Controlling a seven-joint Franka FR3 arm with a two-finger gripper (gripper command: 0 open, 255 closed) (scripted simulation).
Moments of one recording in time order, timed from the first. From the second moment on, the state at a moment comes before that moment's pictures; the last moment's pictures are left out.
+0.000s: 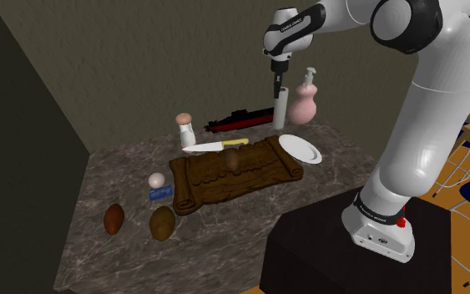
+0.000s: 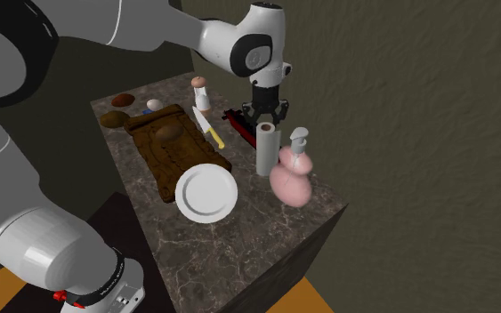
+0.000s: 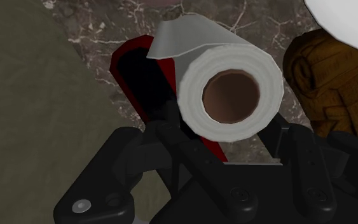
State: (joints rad) arm -0.06 0.14 -0.41 -1.95 0.03 2.09 -0.94
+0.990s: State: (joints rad) arm -0.05 0.08 -0.41 -1.82 0.01 1.91 -0.93
